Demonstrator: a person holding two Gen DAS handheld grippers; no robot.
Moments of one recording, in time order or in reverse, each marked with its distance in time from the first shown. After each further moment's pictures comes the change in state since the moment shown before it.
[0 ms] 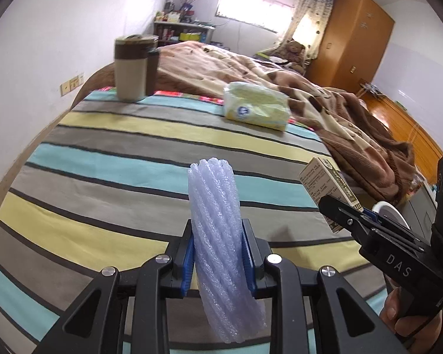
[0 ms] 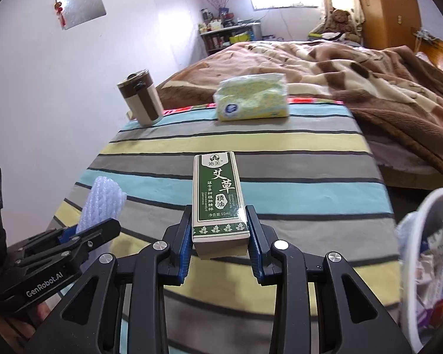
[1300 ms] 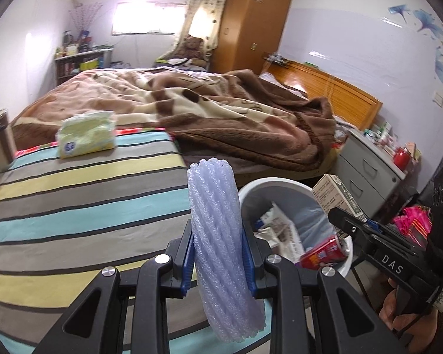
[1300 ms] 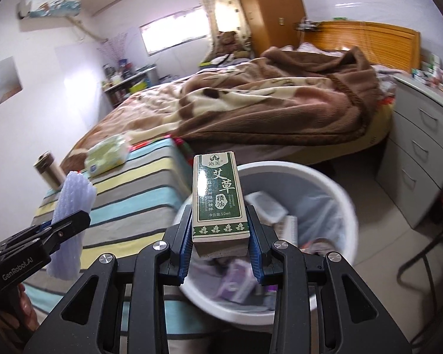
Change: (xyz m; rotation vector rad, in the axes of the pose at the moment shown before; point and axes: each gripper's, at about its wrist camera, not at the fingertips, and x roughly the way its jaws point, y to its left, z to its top) left arm -0.006 -0.233 -0.018 0.325 -0.009 -0.298; right arm -0.136 -0.165 -0.047 0.307 -0.191 -0.348
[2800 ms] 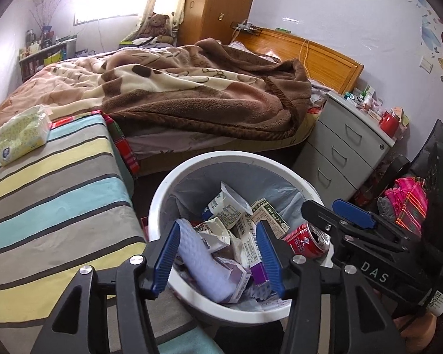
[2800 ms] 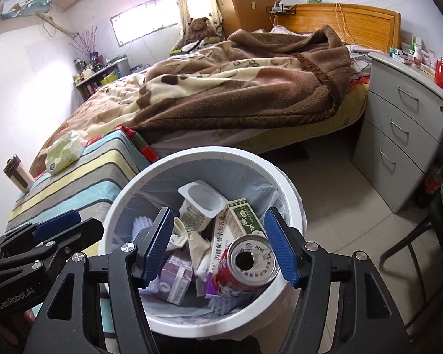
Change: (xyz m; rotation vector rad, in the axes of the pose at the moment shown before) left arm 0.077 -0.078 -0.001 0.093 0.128 -0.073; right arm 0.016 -0.052 -0.002 0.040 0.064 -0.091
